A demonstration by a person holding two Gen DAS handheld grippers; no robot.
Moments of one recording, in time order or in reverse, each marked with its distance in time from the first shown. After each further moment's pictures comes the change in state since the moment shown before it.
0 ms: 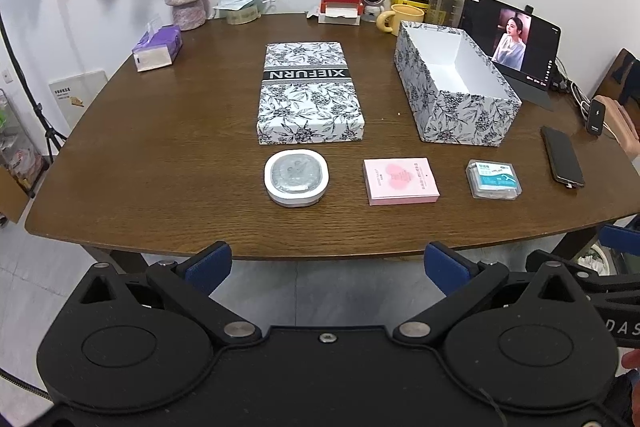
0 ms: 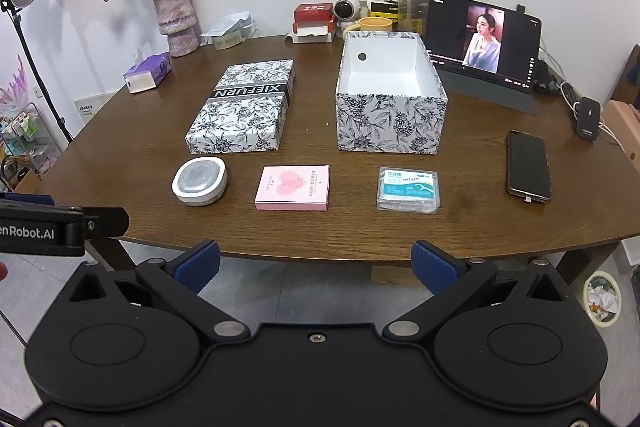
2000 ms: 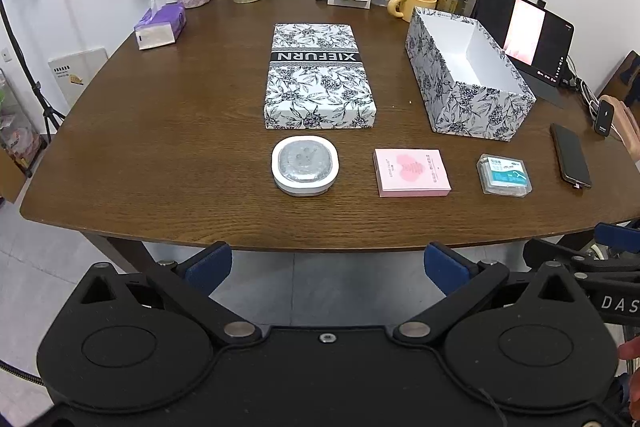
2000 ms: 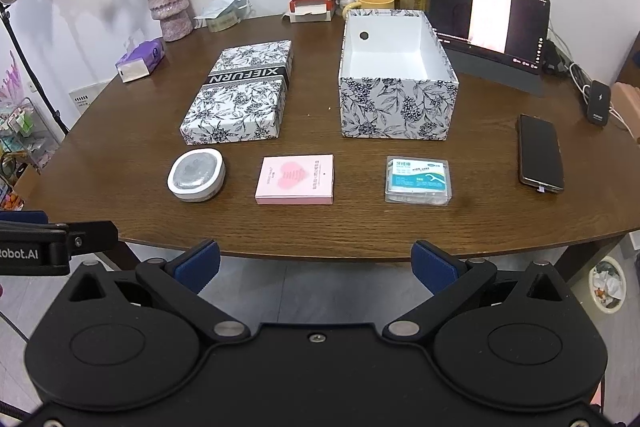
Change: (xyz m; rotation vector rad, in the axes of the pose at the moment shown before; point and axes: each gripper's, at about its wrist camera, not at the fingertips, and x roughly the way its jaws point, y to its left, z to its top) left arm 0.018 0.015 0.007 -0.041 0.060 0.003; right arm 0.028 0.002 0.014 0.023 0.079 0.012
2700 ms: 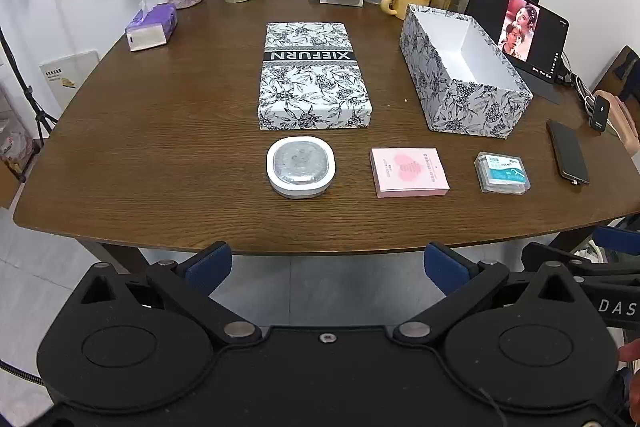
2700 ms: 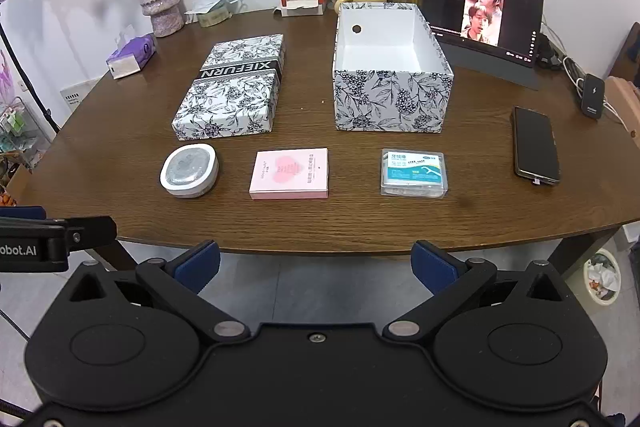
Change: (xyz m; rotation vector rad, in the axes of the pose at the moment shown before) left arm 0.008 0.003 0.002 0.016 0.005 -0.020; right arm 0.004 0.003 -0.001 0.011 0.015 -0.029
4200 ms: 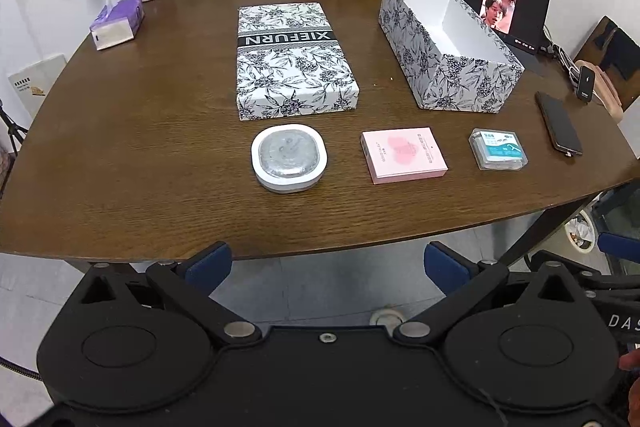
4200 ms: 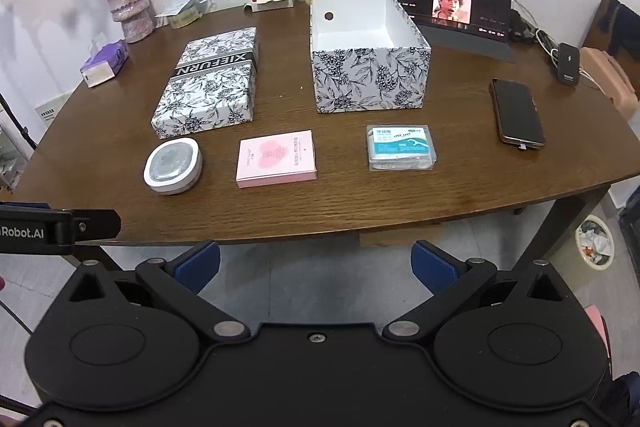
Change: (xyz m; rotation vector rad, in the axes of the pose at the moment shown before) left arm 0.029 0.014 0.006 0.073 0.047 -0.068; right arm 0.006 0.009 -0.018 0.082 0.003 -0.068
